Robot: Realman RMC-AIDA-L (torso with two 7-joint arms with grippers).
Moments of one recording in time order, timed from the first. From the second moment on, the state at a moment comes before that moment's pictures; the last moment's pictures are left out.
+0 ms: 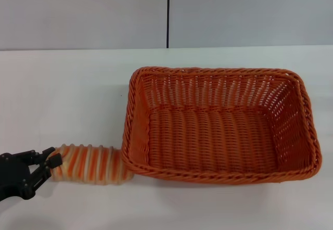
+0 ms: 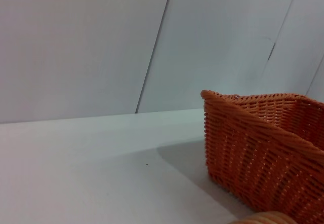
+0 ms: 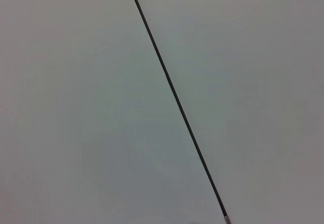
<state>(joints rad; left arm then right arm) -0.16 -2.02 0.42 0.45 2.02 1.62 -1.03 0.29 2.04 -0.07 -0.37 1.63 1.46 -2.08</state>
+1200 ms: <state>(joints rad) -0.29 -2.05 -0.04 0.50 1.98 1.90 -1.05 0.28 2.04 -0.06 -0.35 1.64 1.47 -2.09</state>
